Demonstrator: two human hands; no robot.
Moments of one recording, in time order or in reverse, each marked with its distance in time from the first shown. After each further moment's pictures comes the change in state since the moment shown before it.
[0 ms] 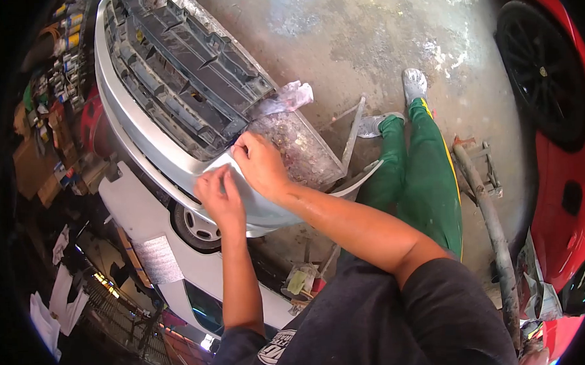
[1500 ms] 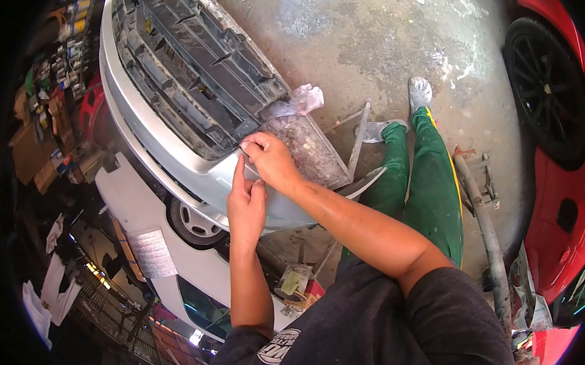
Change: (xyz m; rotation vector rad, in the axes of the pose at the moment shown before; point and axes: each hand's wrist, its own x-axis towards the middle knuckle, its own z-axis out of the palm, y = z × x) left_hand 0.003 0.041 -0.014 -0.338 -0.501 -0.402; right_hand 0.017 0.008 -0.003 0.310 -0.163 0.283
